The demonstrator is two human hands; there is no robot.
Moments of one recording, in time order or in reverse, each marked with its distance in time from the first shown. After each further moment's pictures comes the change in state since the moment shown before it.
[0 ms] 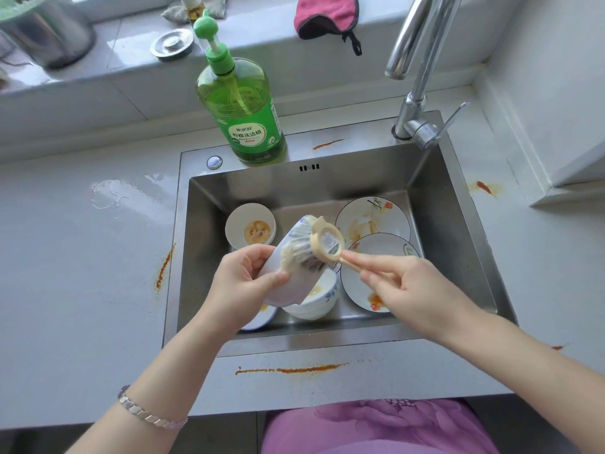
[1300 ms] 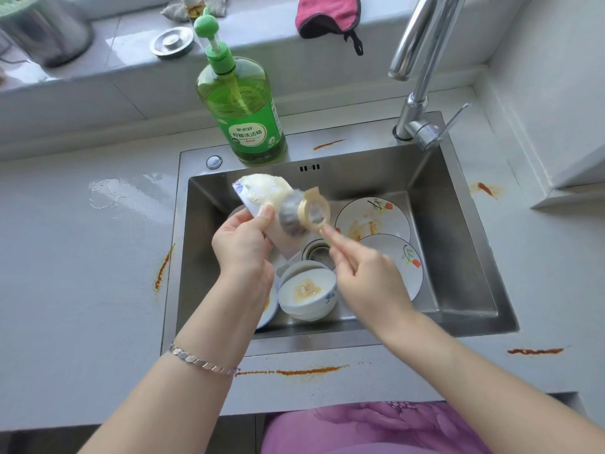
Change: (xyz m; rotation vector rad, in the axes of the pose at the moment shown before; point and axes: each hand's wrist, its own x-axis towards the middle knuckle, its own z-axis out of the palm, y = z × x) left_hand 0.040 0.045 0.029 -0.717 0.571 -0.268; right_hand 0.038 0.003 0.052 -0.099 0.318 -0.012
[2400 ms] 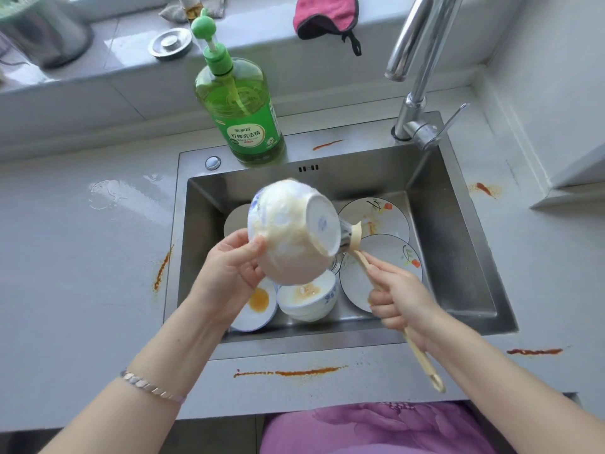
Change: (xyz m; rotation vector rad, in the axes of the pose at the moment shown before) left_hand 0.012 -0.003 -0.051 0.080 -0.490 -0.113; right_hand -0.006 0.034 -0.026 0.804 -0.242 0.677
